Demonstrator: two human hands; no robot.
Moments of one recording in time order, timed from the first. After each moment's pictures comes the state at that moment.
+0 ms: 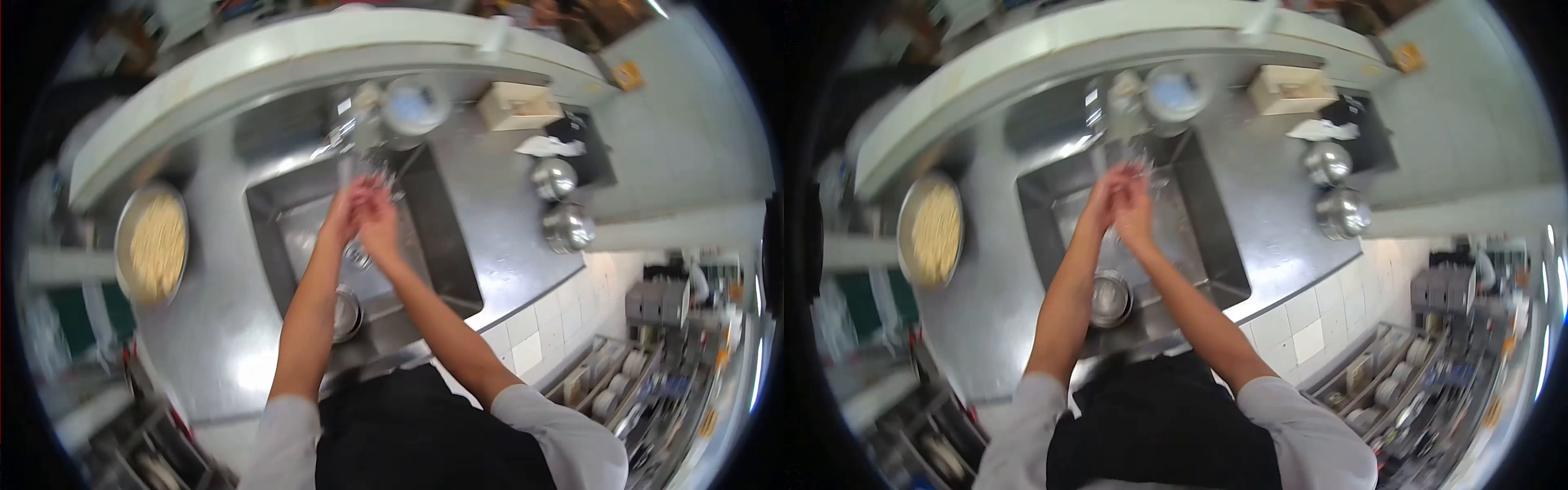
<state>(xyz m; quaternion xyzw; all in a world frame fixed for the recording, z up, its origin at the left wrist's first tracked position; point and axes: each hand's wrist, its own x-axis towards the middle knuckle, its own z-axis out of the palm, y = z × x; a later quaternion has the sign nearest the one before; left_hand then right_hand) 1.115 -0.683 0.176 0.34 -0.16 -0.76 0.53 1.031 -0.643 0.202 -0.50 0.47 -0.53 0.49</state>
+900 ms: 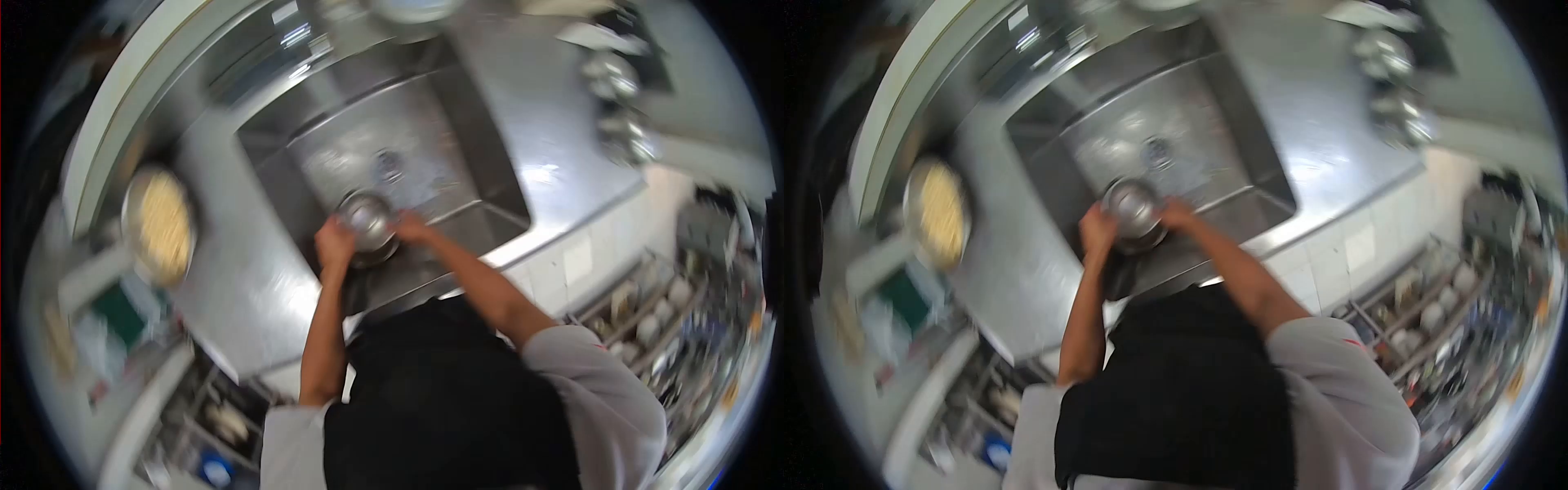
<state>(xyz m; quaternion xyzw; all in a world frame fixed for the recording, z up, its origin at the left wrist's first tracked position) 1.163 -0.470 0.111 0.81 -0.44 -0.36 0.13 0.956 -0.468 -0.040 -0.52 0.63 0.07 0.58</state>
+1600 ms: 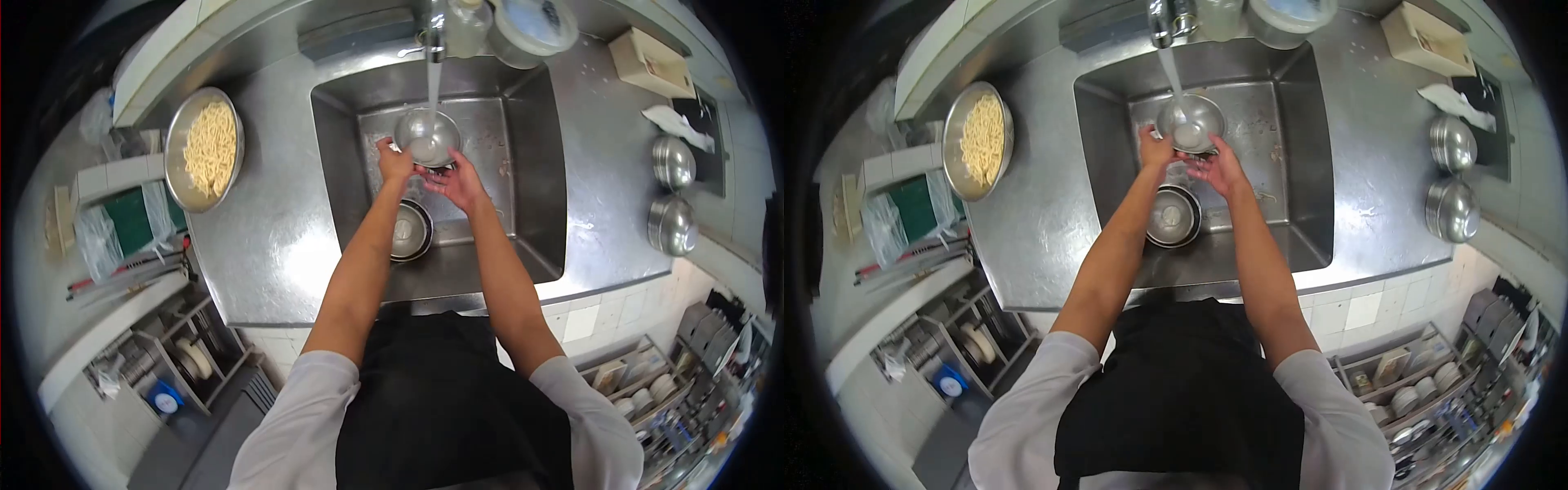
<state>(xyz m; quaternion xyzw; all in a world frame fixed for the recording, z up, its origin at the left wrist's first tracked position) 1.150 -0.603 0.052 0.75 -0.11 -0.44 0.48 0.988 -0.614 0.055 -0.11 0.51 -0.23 0.82</state>
